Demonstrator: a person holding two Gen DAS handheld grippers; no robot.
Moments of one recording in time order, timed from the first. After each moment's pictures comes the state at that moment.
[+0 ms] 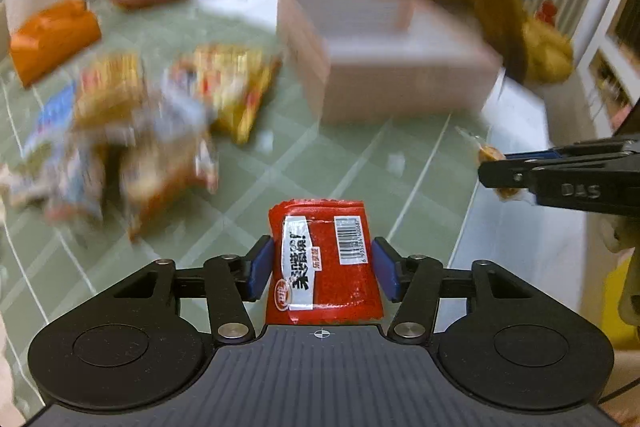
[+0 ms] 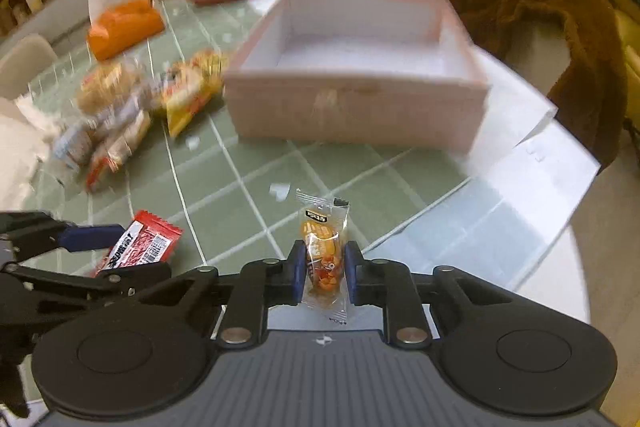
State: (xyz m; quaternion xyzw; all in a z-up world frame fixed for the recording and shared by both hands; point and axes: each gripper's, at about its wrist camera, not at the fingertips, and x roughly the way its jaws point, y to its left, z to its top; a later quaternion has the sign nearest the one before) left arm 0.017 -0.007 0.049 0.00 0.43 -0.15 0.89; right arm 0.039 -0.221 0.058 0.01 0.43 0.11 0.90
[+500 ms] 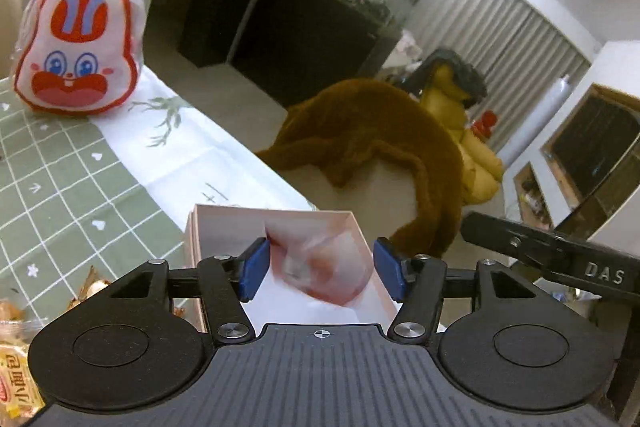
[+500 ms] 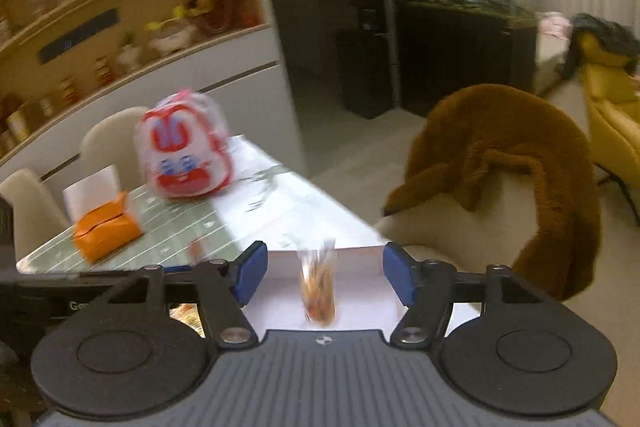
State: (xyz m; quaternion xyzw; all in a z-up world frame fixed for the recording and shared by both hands) left arm 0.202 -0.022 0.147 -0.17 0.37 -0.23 0.88; right arm 0.171 -0.275 0.198 0.07 0.33 0.07 0.94
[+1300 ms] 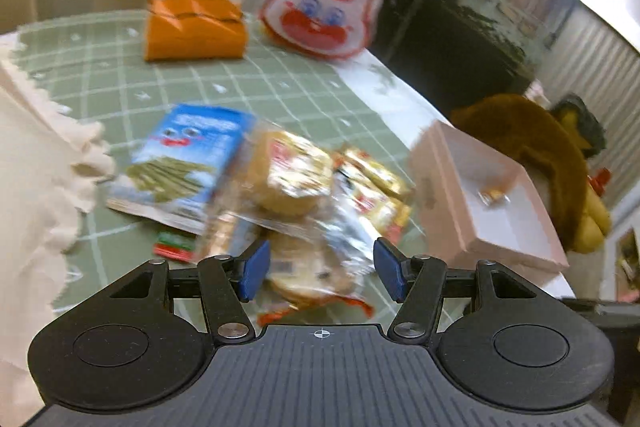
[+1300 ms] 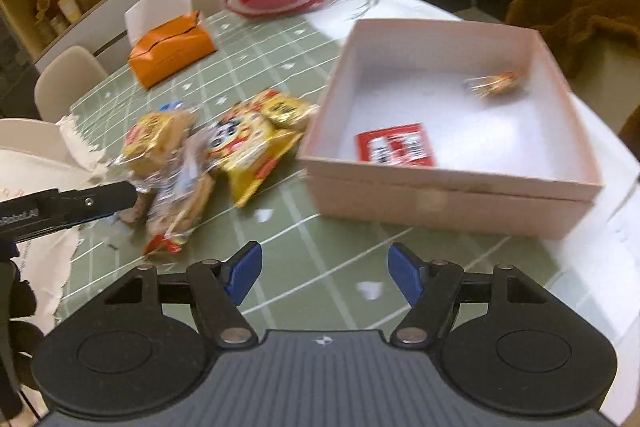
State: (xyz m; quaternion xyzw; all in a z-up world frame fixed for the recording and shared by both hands) left arm 0.054 0.107 0.072 -0.20 0.37 0.00 0.91; right arm 0.102 -0.163 0.055 0.03 0.46 0.19 0.86
